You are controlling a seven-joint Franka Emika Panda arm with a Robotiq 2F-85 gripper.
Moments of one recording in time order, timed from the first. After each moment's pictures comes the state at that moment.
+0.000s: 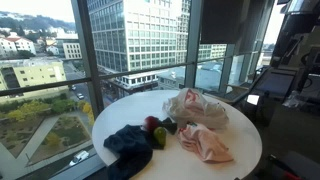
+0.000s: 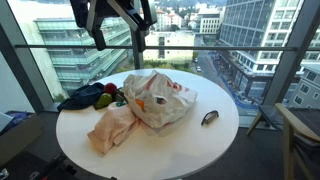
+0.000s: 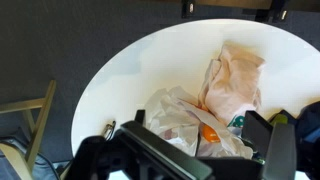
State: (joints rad) arm -0.10 -0.89 -0.20 -2.62 -0.18 1.87 -0.29
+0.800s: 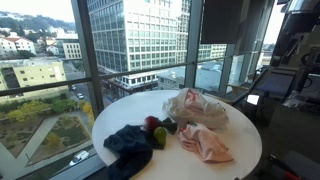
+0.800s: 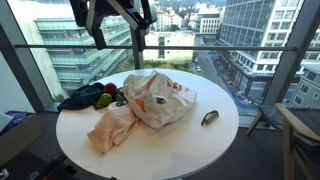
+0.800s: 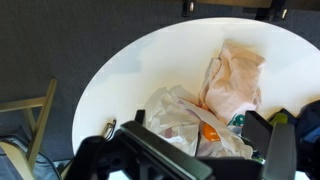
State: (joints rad) arm -0.10 -0.89 -0.20 -2.62 -0.18 1.87 -0.29
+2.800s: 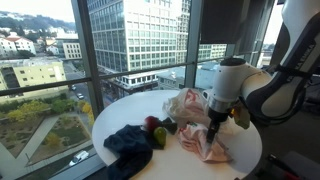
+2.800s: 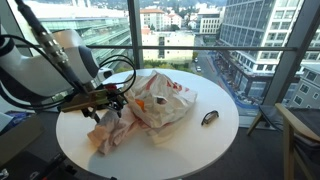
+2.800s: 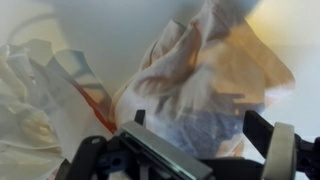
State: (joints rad) arm 0.19 0.06 -0.06 -2.77 -0.81 2.93 0.36
